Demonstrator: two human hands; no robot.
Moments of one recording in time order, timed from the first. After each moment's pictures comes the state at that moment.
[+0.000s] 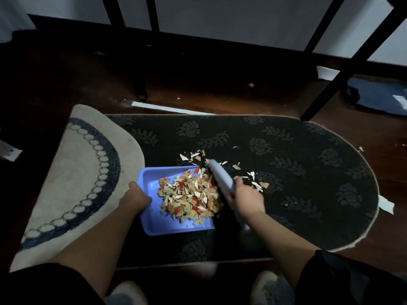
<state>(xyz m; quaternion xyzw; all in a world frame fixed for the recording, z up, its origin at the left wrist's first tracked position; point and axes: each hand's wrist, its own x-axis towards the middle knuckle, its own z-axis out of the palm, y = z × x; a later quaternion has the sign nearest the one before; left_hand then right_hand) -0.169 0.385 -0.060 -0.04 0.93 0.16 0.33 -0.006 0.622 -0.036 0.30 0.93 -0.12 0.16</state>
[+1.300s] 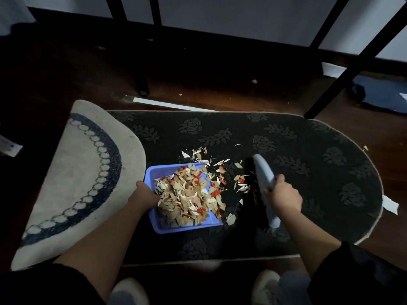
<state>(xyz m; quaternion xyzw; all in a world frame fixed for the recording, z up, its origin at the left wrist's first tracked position) -0.157 0.397 -0.063 -0.05 0.91 0.21 0.34 0.026 0.688 -0.039 0.47 0.87 -0.11 0.13</state>
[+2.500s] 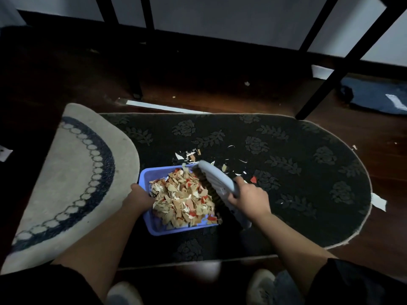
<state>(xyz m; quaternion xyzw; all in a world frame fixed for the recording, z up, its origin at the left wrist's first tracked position) -0.154 0.403 -0.059 -0.07 0.91 0.22 0.35 0.007 0.634 -0.019 0.27 0.95 -0.11 0.12</state>
